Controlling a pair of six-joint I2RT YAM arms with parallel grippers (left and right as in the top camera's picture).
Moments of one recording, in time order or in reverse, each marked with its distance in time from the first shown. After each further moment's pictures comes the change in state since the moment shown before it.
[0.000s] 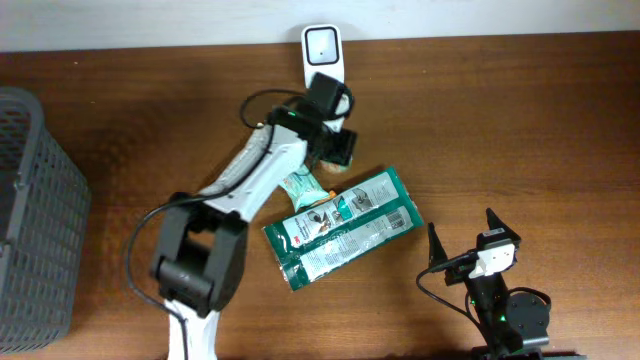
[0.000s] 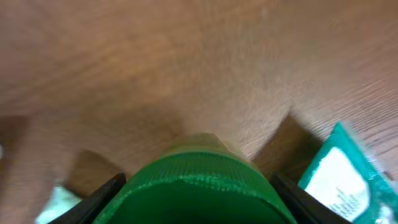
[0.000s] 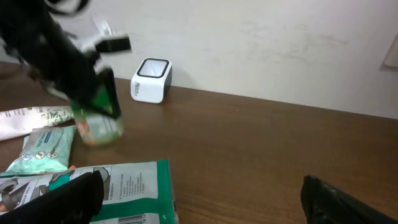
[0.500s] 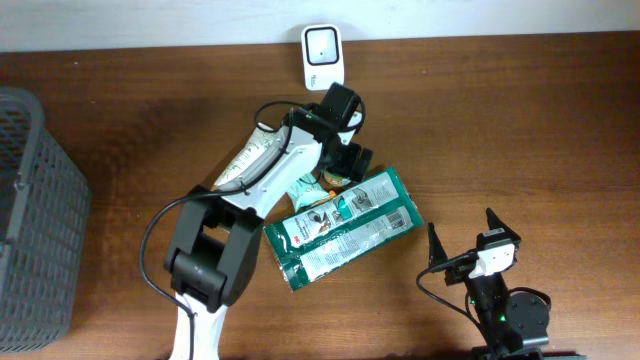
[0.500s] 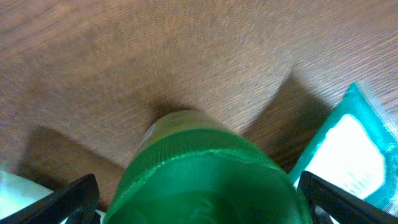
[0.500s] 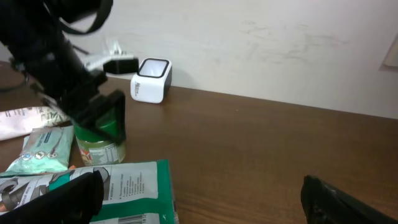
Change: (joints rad) left arm -0.045 0.058 0.051 -0.116 -0.008 0.010; right arm 0.000 0.000 0.000 0.000 0.000 0.000
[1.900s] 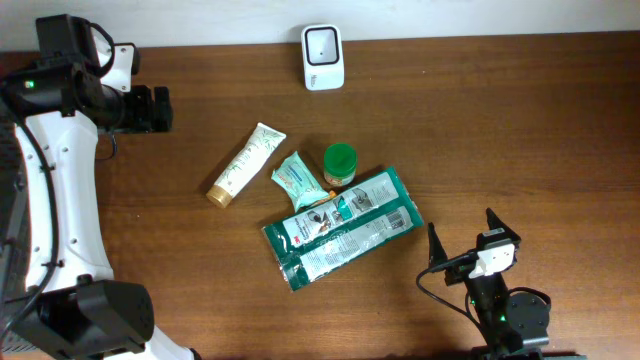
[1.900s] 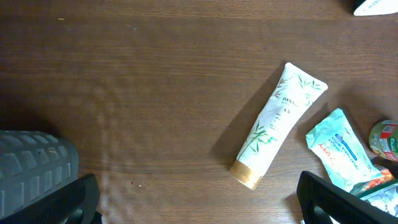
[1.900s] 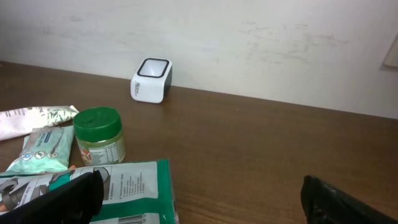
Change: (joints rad) left arm 0.736 -0.363 0.224 -0.476 0.012 0.267; right arm 0.000 0.000 0.000 0.000 0.000 0.000
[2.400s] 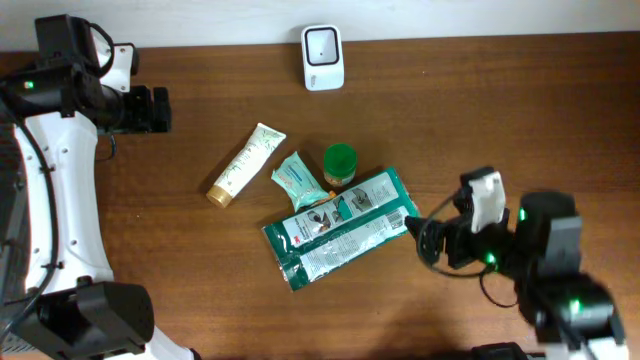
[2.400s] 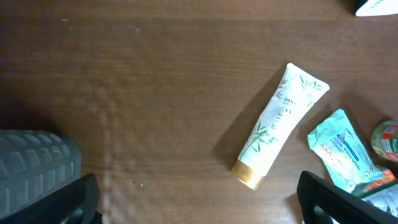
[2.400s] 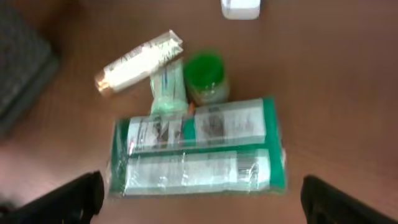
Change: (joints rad) left arm 0.000 -0.004 0.000 0.000 -0.007 0.000; right arm 0.000 0.804 0.848 -0.705 -0.357 0.086
